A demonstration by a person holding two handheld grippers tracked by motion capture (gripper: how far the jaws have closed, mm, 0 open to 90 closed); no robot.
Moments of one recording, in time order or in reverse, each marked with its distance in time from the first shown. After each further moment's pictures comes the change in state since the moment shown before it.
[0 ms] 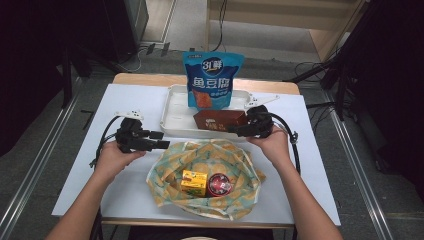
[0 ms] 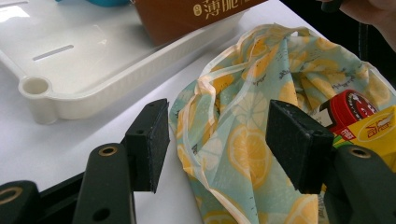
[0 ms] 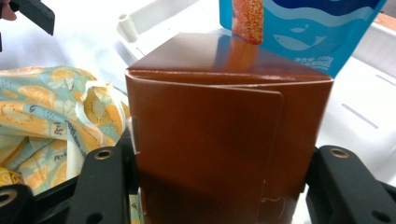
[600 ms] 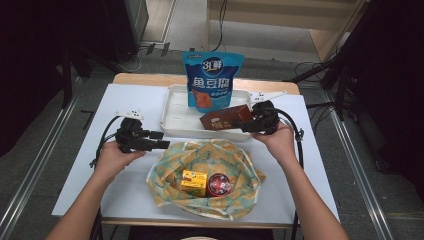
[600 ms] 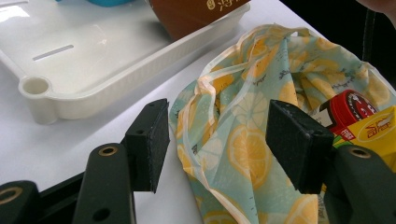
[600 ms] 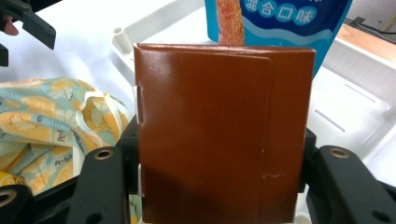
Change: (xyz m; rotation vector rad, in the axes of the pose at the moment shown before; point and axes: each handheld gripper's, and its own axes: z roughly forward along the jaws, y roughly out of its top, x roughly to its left) left arm 0.000 0.000 0.000 -0.001 0.001 -0.004; right arm -0.003 0.009 -0.021 -0.018 -0.034 0.003
